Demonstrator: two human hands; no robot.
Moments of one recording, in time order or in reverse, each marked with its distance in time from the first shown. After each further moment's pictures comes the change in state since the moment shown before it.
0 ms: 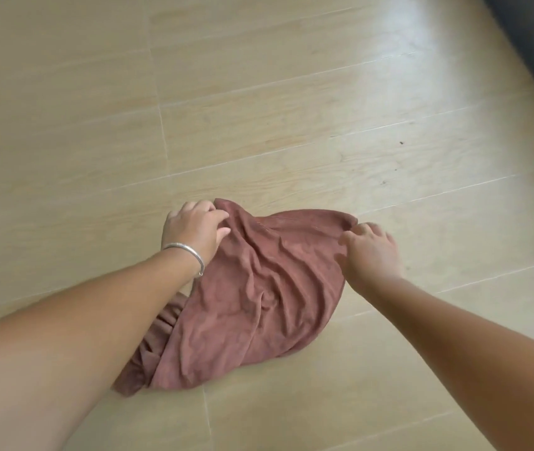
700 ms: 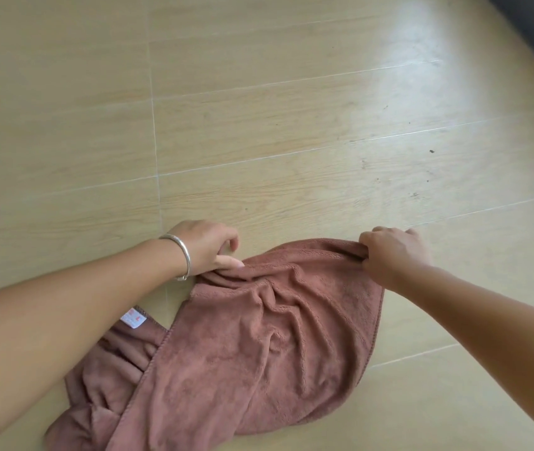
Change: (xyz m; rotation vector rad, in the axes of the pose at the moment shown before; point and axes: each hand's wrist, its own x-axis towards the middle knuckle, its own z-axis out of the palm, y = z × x) left_hand 0.056 -0.031 0.072 -0.020 -0.313 0.320; right_hand 0.081 0.021 0.057 -0.140 -0.077 -0.087
